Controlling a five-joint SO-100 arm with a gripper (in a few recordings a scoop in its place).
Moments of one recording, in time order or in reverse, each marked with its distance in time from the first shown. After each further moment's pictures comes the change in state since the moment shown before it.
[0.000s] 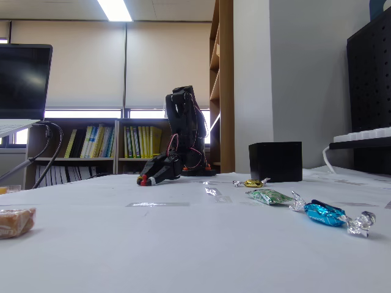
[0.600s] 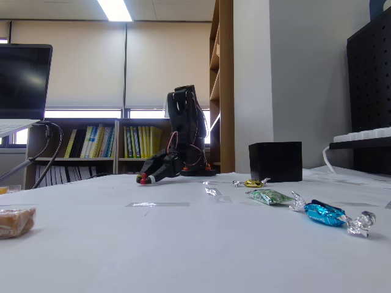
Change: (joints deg) arm -4.0 -18.5 0.4 22.1 2.7
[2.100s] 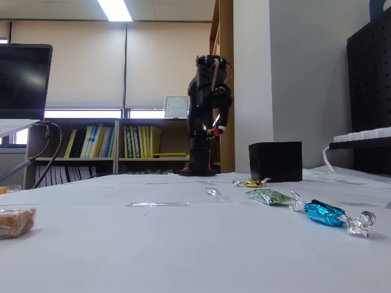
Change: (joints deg) arm -41.8 -27.9 62.1 143.9 50.7
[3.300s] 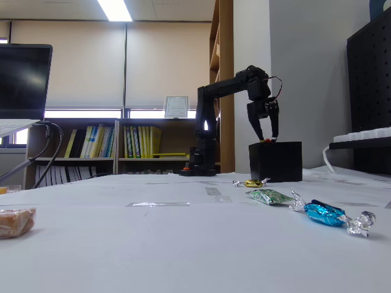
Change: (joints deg) arm -23.2 13.0 7.2 -6.0 17.1
